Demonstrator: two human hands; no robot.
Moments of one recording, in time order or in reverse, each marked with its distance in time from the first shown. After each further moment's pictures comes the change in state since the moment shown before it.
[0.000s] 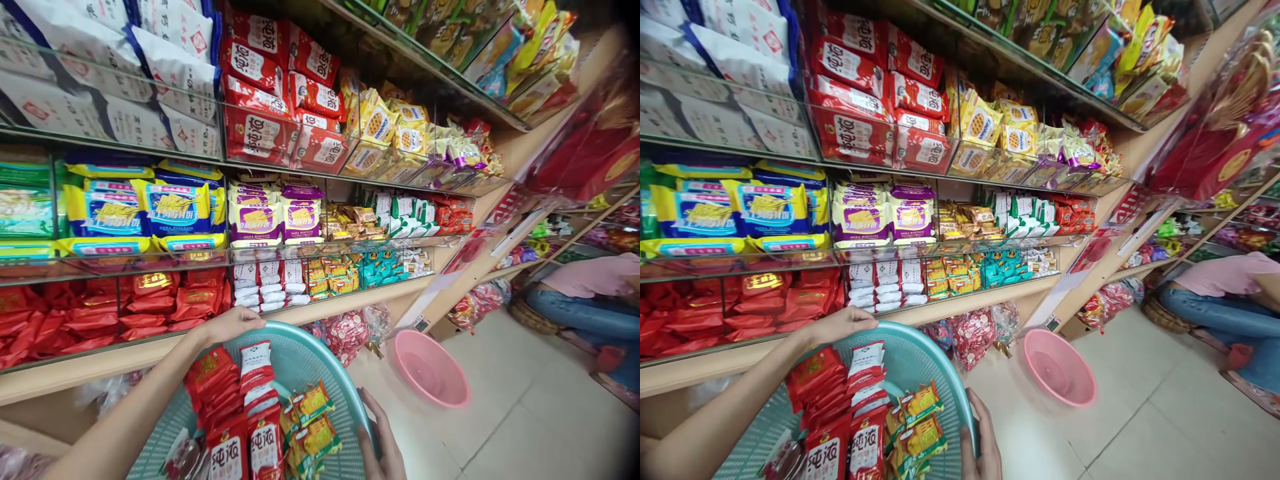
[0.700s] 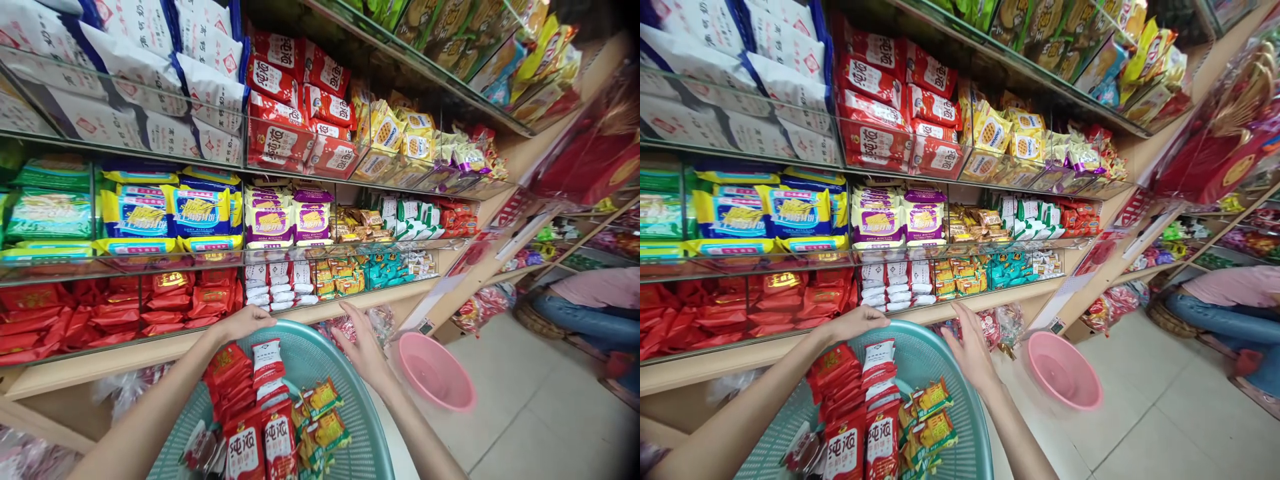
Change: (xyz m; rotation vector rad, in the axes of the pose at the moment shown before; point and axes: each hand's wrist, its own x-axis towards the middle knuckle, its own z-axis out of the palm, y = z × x) left_hand 0.001 -0.009 0.001 0.003 -0.007 0.030; right_hand 0.131 -0.101 0.033 -0.409 -0.280 -0.561
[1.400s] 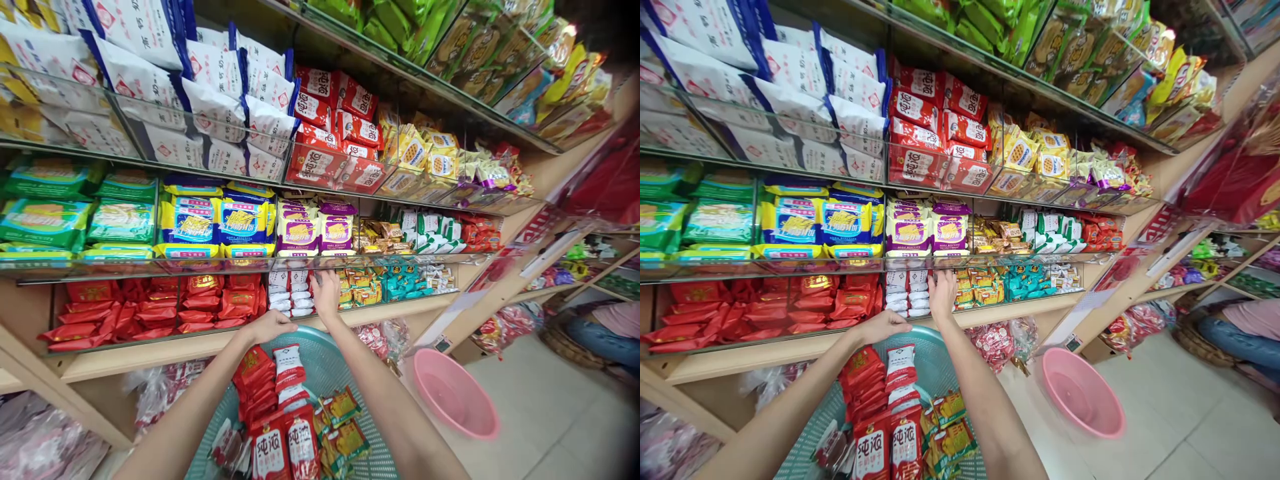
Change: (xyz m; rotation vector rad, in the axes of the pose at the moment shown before) left_hand 0.005 -0.016 0.002 0.033 0.073 0.079; right_hand 0.134 -0.037 0.112 -0.229 0.256 0.108
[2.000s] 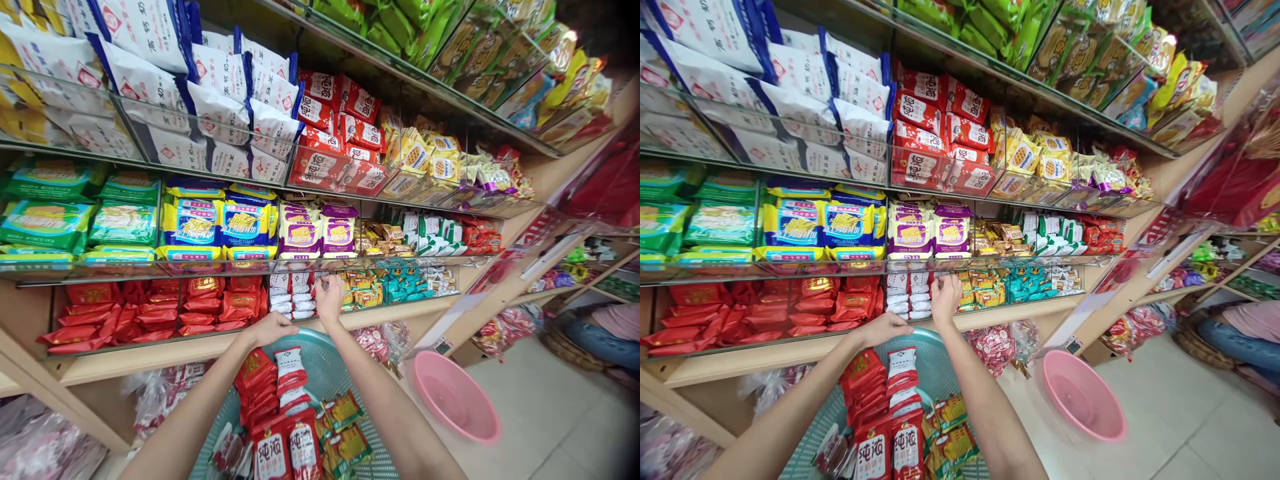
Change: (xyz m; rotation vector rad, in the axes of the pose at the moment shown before) left_hand -0.001 0.004 0.000 -0.014 0.007 -0.013; right_hand -0.007 0.003 0.002 0.109 0.136 0.061
